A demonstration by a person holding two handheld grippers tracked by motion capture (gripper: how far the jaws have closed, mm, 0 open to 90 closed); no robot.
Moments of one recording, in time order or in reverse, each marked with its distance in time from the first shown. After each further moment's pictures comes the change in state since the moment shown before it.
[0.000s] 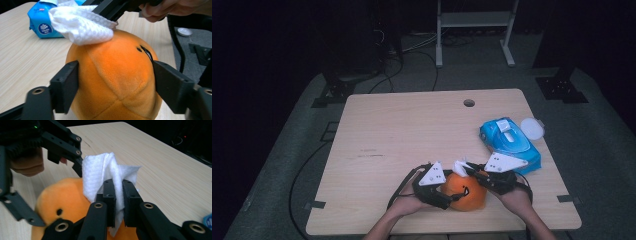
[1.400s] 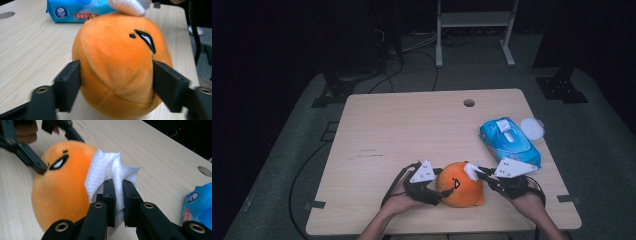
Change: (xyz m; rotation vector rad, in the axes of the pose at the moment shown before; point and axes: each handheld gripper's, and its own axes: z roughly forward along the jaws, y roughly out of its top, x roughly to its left) left arm 0.016 -0.017 -0.011 0.000 0.053 -0.049; right arm -0.009 -0.024 -0.020 0.080 -0.051 -0.047
